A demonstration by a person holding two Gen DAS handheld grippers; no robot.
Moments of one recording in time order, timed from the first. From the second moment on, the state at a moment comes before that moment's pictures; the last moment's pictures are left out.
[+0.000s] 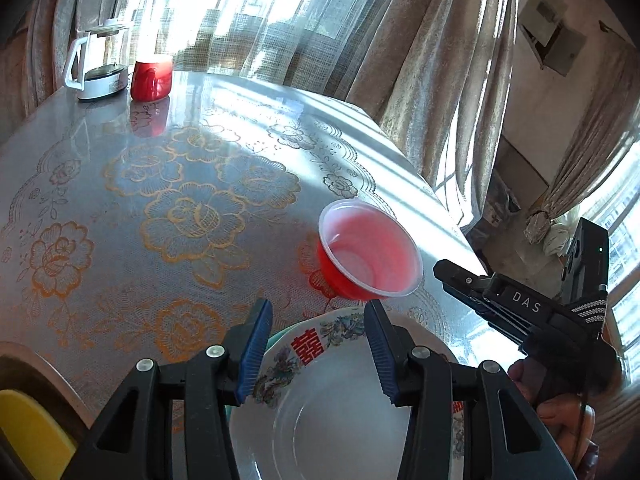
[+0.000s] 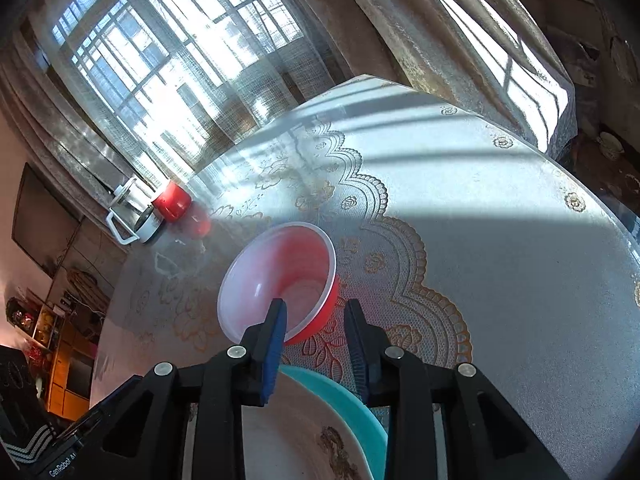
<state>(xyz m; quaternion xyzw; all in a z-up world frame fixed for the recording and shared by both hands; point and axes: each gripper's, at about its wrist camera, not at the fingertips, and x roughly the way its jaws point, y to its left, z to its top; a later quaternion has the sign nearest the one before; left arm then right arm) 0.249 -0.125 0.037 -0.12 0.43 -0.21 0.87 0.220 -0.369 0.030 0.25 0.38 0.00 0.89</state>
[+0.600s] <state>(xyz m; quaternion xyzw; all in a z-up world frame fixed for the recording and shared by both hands) 0.312 -0.156 -0.005 -0.18 0.49 -0.21 0.82 0.254 -0.369 0.009 0.25 0.41 0.00 0.88</state>
